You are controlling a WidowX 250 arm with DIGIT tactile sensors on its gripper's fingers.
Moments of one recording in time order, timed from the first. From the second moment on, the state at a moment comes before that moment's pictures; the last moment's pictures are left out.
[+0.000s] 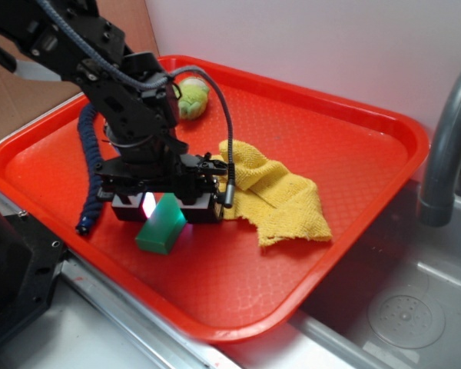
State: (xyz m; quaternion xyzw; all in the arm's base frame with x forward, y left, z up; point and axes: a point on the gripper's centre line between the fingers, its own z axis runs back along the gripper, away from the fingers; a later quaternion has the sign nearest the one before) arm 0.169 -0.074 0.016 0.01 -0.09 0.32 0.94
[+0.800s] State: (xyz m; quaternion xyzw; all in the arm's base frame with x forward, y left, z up) arm 0.186 -0.055 0.108 -0.03 -0.01 0.16 0.99
